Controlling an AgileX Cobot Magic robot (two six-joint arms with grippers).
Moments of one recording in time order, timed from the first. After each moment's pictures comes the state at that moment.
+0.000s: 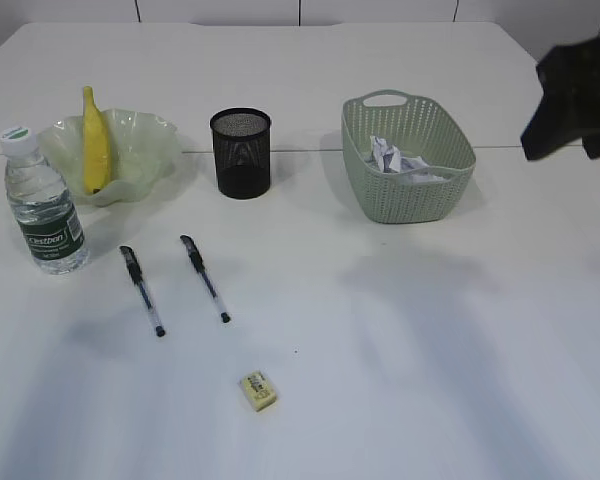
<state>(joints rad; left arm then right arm) 0.01 1.01 -0.85 -0.29 0.86 0.12 0.17 1.41 -1.31 0.14 1.07 -0.03</state>
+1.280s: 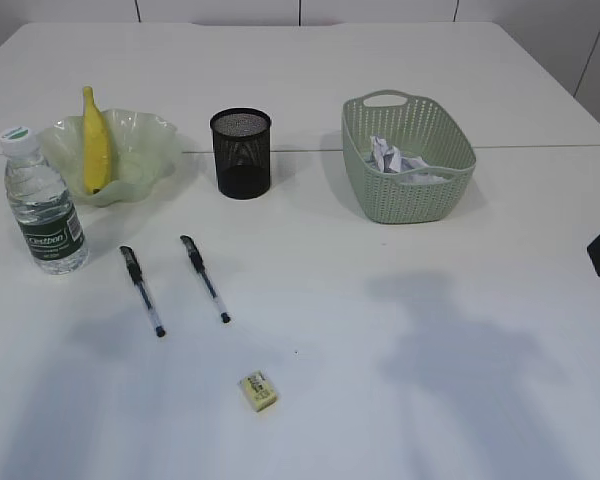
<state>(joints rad) 0.01 1.01 -0.85 -0.29 0.86 0.12 0.17 1.13 -0.99 0.16 1.06 -0.09</state>
